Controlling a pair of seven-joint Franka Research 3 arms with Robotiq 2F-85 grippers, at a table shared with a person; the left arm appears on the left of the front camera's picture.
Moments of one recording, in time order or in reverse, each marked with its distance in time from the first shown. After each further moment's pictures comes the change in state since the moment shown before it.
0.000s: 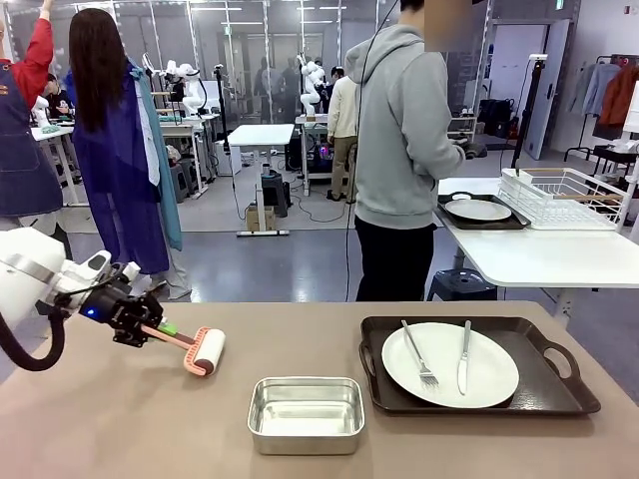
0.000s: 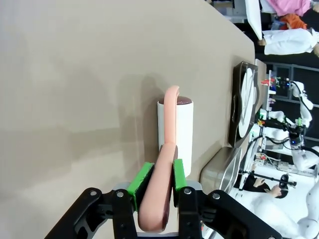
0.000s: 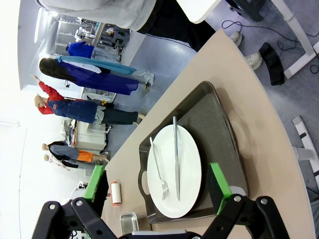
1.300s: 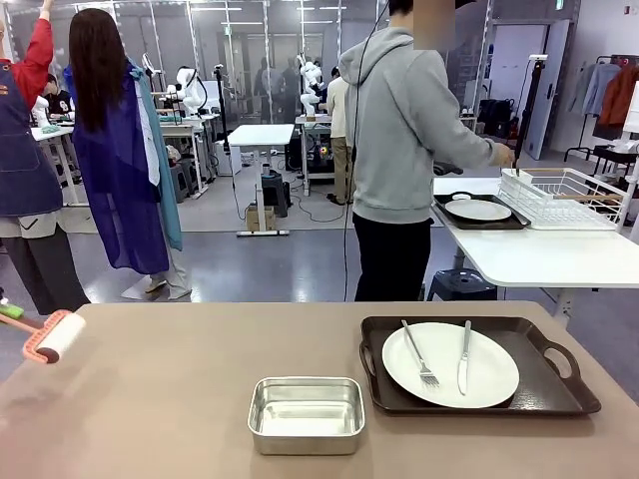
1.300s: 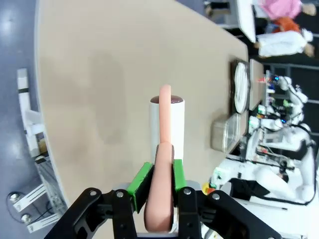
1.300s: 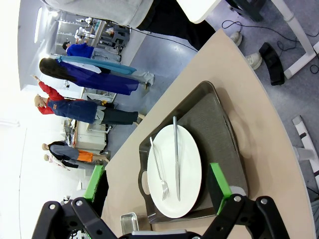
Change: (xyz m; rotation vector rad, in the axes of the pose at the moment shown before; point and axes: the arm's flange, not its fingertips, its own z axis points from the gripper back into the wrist) left arm -0.030 0.080 0.265 0.000 -0.033 -0.042; right arm 0.000 0.000 0.000 0.000 0.000 0.000
